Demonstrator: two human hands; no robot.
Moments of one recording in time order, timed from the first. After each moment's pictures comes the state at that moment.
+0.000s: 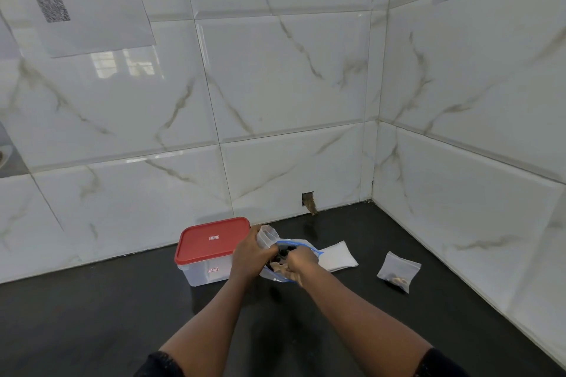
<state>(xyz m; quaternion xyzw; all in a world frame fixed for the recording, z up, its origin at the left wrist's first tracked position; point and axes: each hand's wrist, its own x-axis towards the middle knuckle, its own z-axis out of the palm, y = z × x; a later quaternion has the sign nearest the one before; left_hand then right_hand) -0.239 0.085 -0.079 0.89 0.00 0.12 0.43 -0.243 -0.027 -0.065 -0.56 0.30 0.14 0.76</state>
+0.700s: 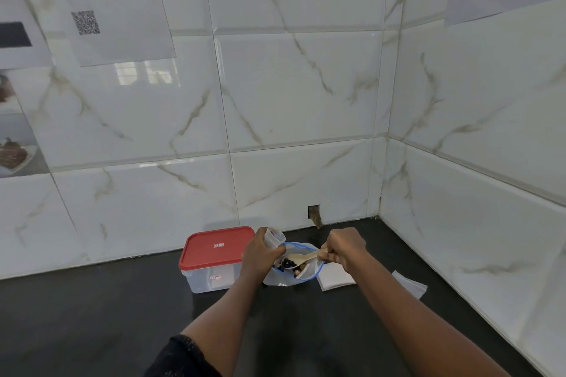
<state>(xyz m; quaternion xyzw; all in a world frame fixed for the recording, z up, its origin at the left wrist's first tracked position) -0.230 0.070 -0.062 0.88 0.05 0.11 0.46 -0.247 -0.106 0.002 -0.72 0.21 0.07 0.66</state>
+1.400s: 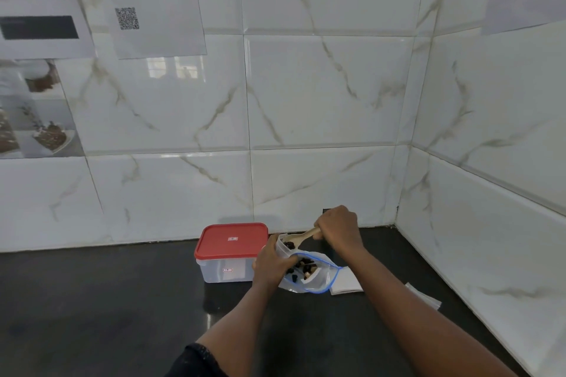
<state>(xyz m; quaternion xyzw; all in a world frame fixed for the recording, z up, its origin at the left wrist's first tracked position) -0.251 0.065 -0.073 0.86 0.08 0.12 0.49 -0.256 -0.080 0.037 -0.89 -0.02 -0.04 0.45</state>
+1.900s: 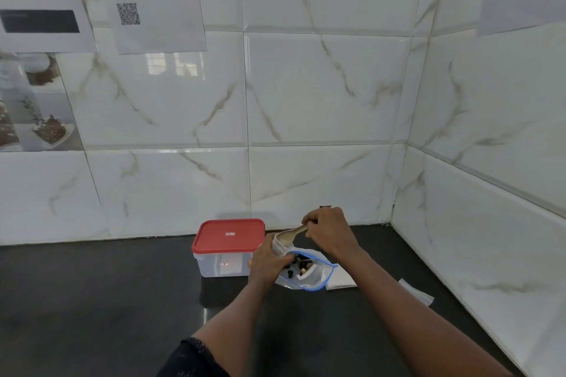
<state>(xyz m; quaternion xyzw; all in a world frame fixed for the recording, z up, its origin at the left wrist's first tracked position) -0.257 0.063 -0.078 0.86 0.08 0.12 0.49 -0.275 -0.077 0.037 -0.92 -0.16 -0.11 0.33</state>
